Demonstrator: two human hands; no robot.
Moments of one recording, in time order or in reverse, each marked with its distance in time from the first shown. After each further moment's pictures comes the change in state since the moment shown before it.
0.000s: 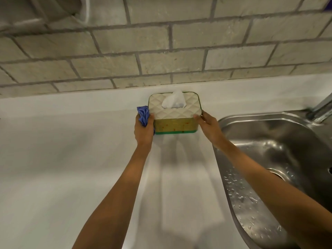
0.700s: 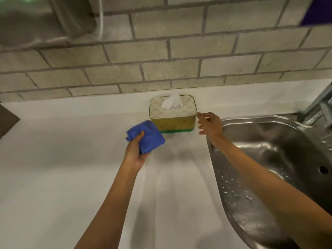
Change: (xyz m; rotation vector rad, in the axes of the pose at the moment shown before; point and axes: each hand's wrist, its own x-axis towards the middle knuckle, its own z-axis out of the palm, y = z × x) left_hand -0.056 -0.007 -0.054 -0.550 -0.221 -0.296; right_hand -0.033 -0.039 -0.017 0.109 0.189 0.171
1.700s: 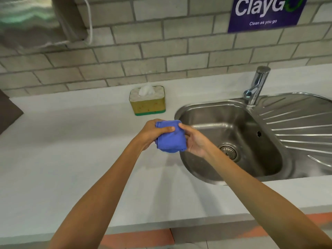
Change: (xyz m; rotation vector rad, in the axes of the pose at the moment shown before) left_hand -0.179 -0.050 0.092 0.875 -0.350 0.108; right_hand -0.190 0.032 -0.121 0.518 -0.564 0.333
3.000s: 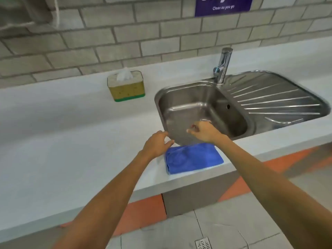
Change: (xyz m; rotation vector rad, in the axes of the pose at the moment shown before) left_hand -0.053 -0.081 0.057 0.788 -0.159 0.238; right_hand -0.082 0.035 -0.048 -1.424 0.495 -0.106
